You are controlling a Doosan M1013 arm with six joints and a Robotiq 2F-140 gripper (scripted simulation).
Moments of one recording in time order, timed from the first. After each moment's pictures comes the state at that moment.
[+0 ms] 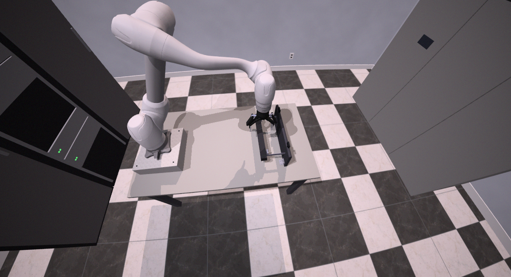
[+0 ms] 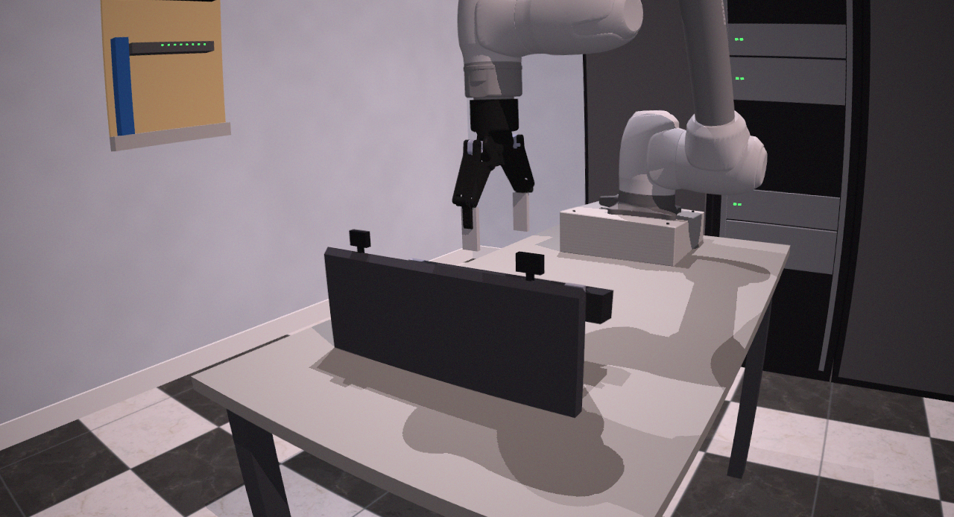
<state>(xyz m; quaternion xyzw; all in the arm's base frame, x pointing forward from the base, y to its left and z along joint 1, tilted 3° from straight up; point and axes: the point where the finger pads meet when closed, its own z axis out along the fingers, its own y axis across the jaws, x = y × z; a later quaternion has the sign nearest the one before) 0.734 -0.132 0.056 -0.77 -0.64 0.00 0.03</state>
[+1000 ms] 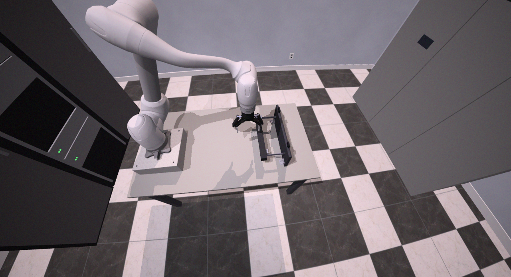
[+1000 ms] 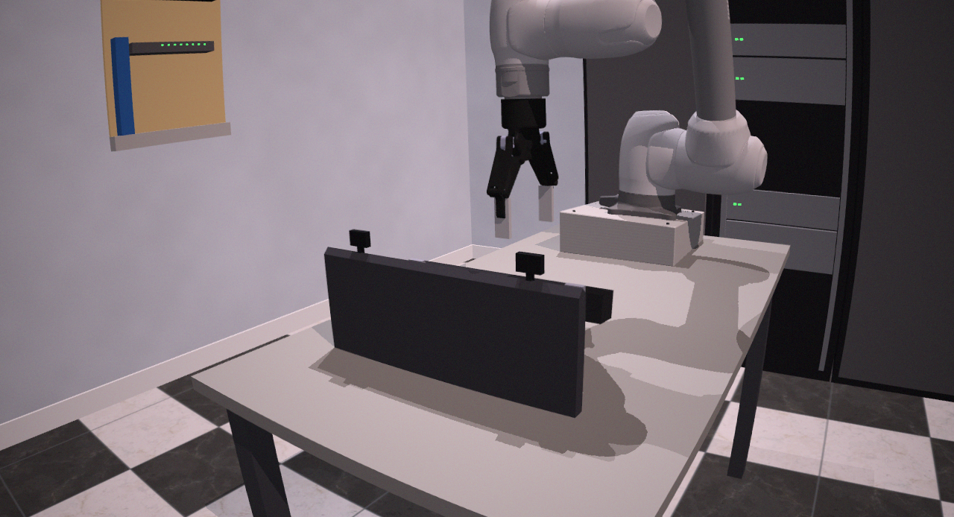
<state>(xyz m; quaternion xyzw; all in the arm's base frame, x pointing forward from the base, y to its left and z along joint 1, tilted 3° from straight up) 0.645 -0.116 0.060 -0.77 -0.64 0.00 0.03</state>
